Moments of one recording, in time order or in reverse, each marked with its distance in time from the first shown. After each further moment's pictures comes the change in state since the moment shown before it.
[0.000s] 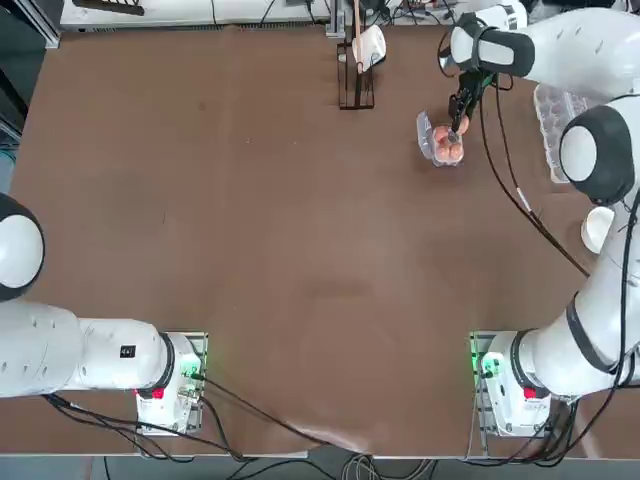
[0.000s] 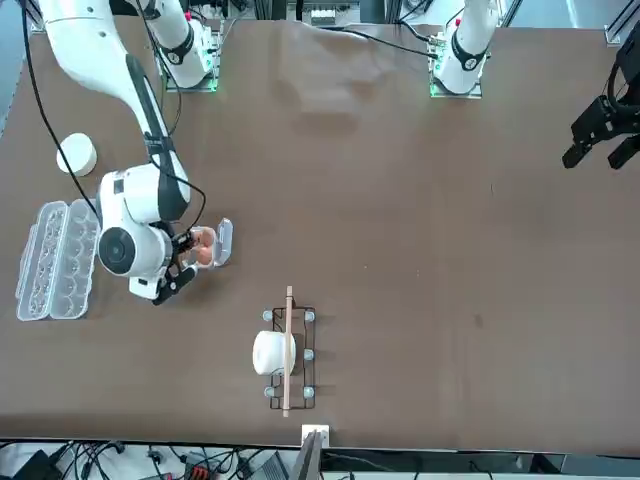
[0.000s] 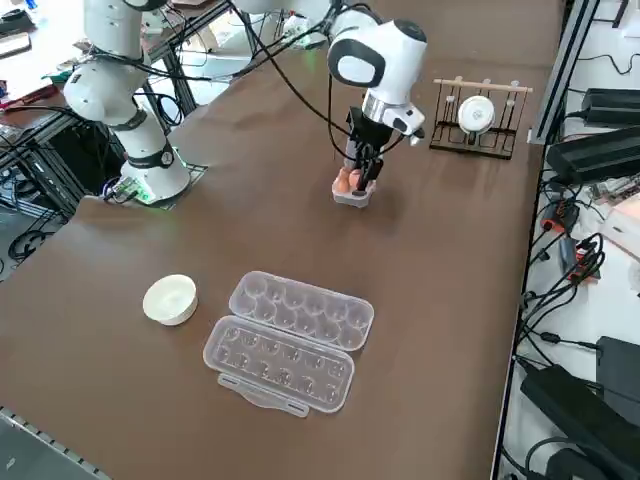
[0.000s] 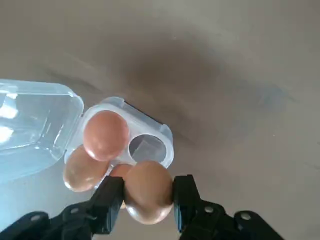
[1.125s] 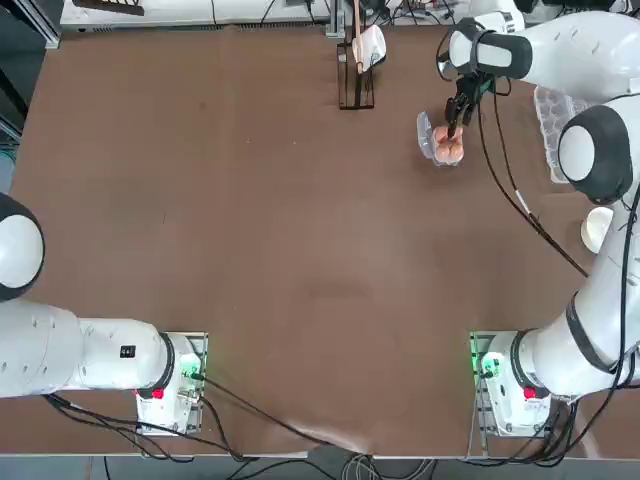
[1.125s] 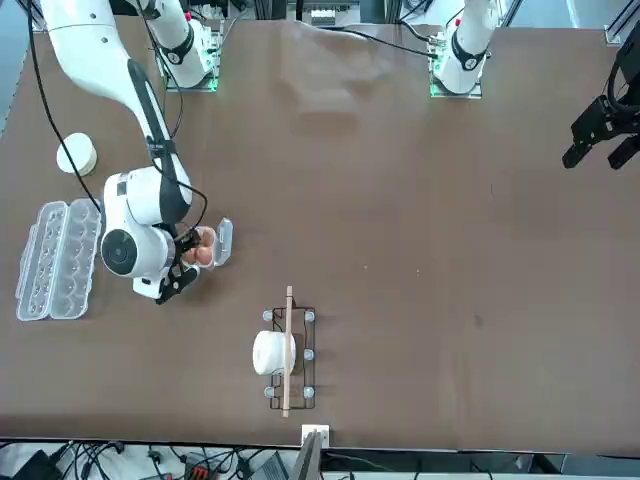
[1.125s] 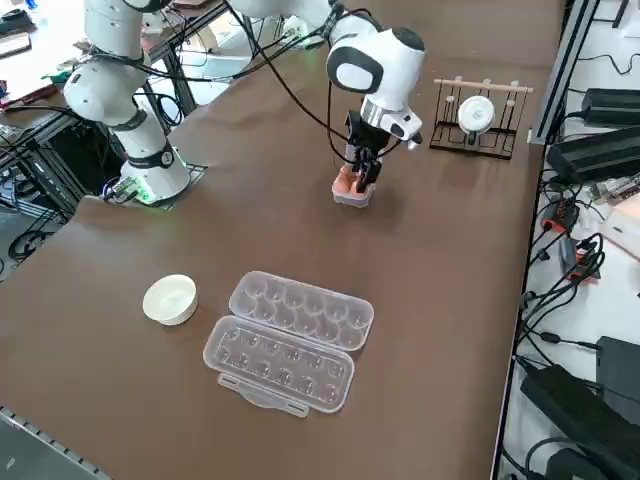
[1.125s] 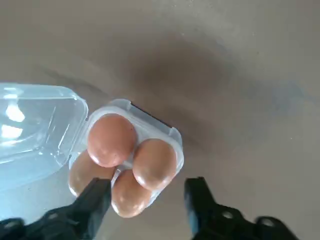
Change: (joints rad) arm 0.000 0.006 0.000 -0.020 0.033 0.020 0.001
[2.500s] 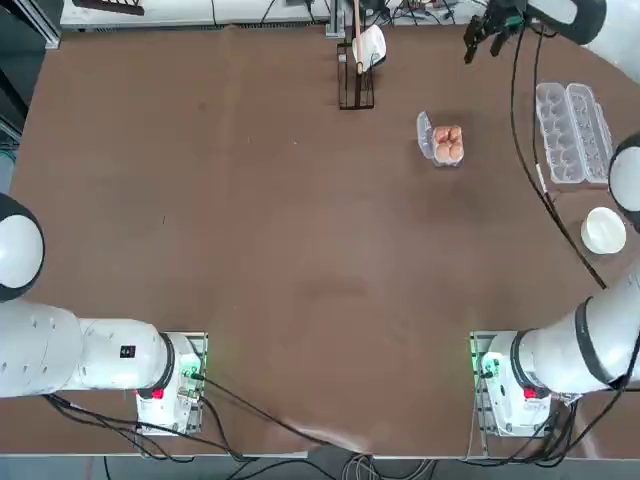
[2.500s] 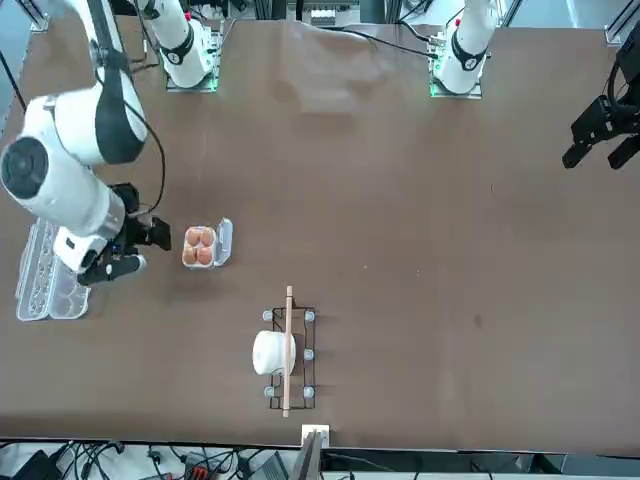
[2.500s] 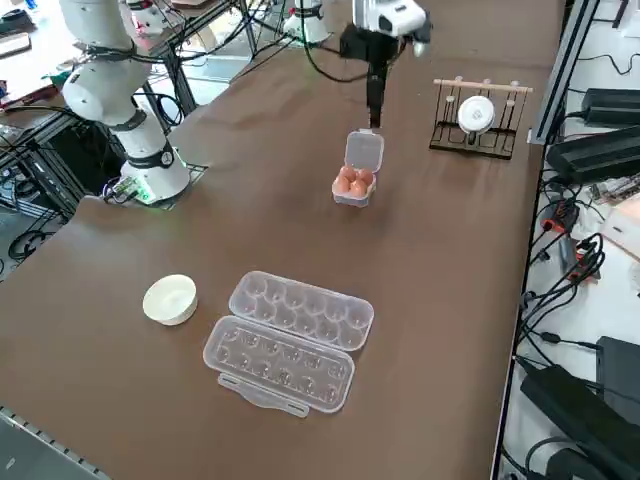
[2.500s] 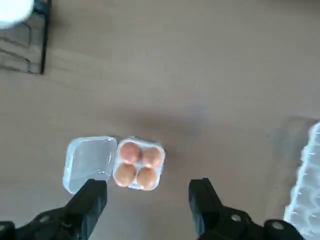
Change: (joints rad) arm -0.028 -0.329 0.002 0.036 0.016 -0.038 0.309
